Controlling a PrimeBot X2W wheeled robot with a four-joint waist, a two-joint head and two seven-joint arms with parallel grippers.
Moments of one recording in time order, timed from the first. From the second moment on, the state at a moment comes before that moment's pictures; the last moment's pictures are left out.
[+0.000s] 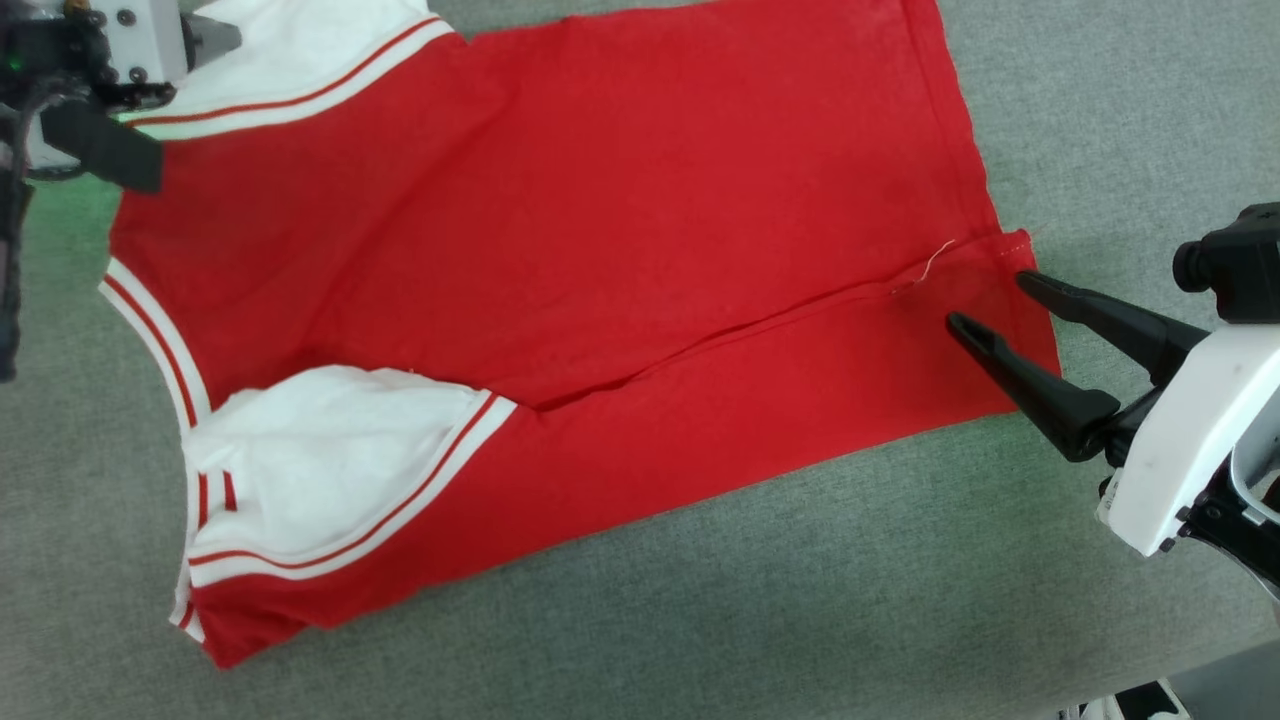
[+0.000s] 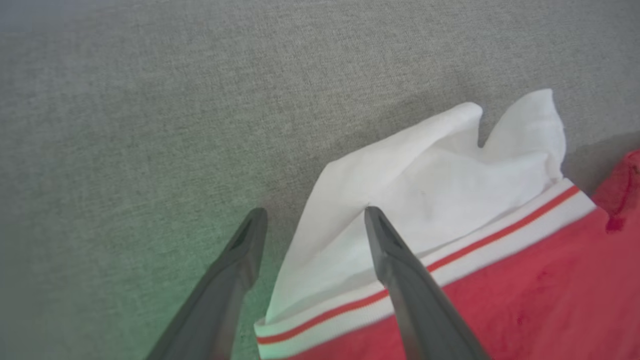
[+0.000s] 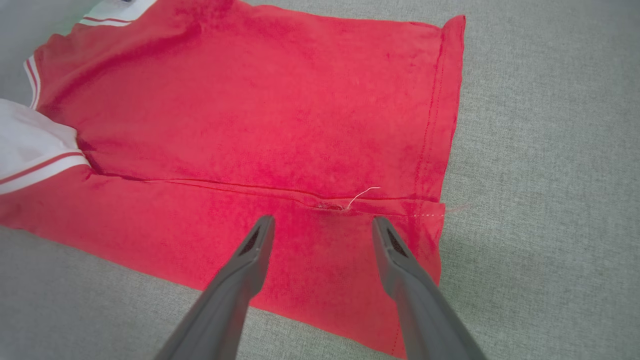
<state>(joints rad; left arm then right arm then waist) -1.41 0.56 -0.63 0.80 -0.90 0.03 0.91 -0.44 -0.50 0.25 -0.28 0.78 0.13 0.67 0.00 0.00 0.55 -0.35</state>
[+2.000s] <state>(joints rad) -1.52 0.36 -0.64 0.89 -0.97 -0.10 0.81 -1.27 -0.42 0.29 0.73 0.58 0.13 0.76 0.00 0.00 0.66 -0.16</state>
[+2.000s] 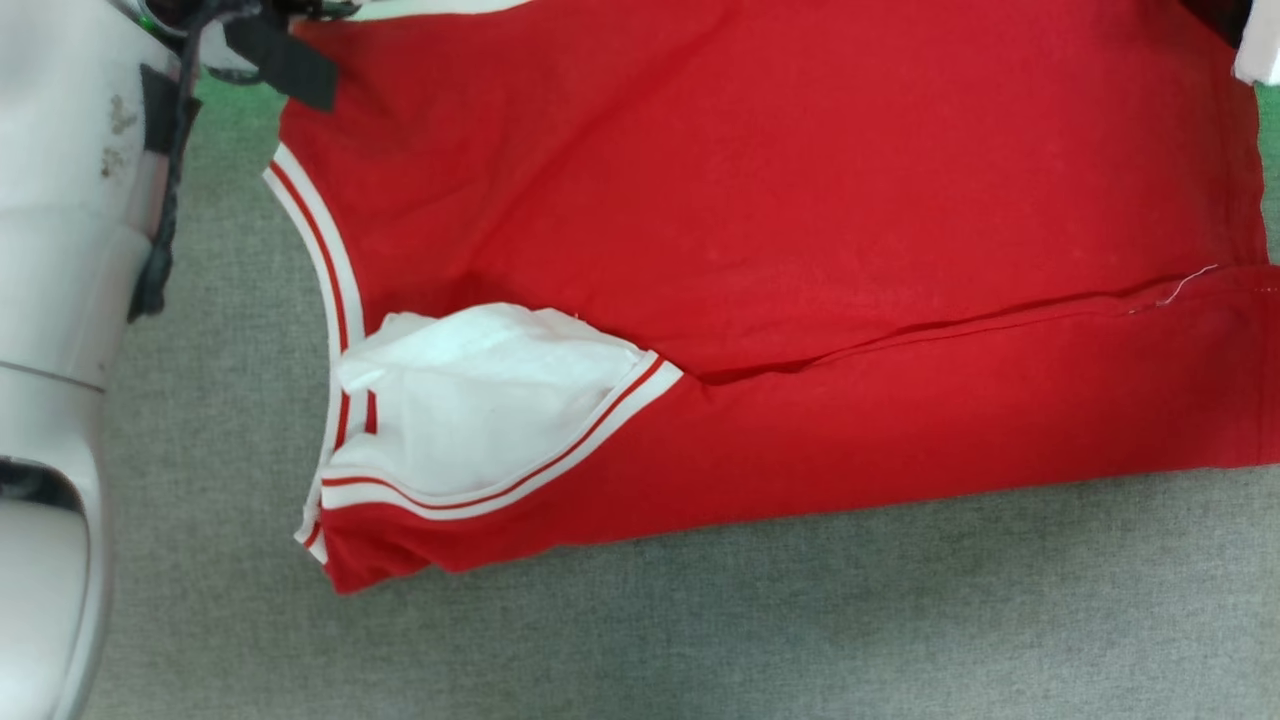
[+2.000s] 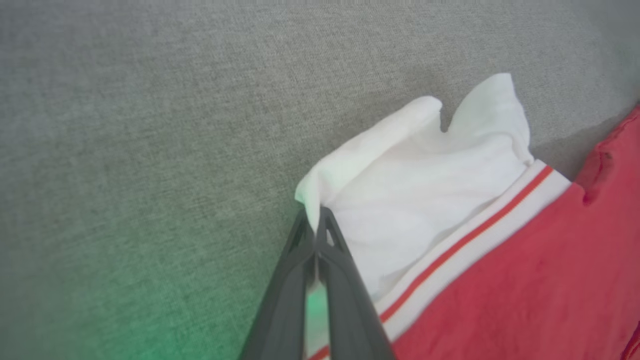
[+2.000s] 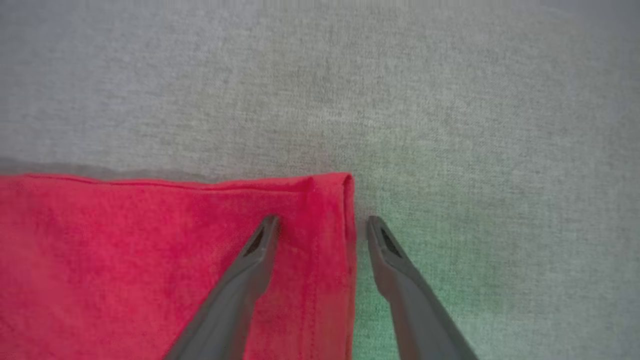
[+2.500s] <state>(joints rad) -1.46 0.37 -0.61 0.77 -1.10 -0.12 0.74 -1.23 -0.47 0.34 0.69 0.72 0.13 0.63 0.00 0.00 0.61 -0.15</state>
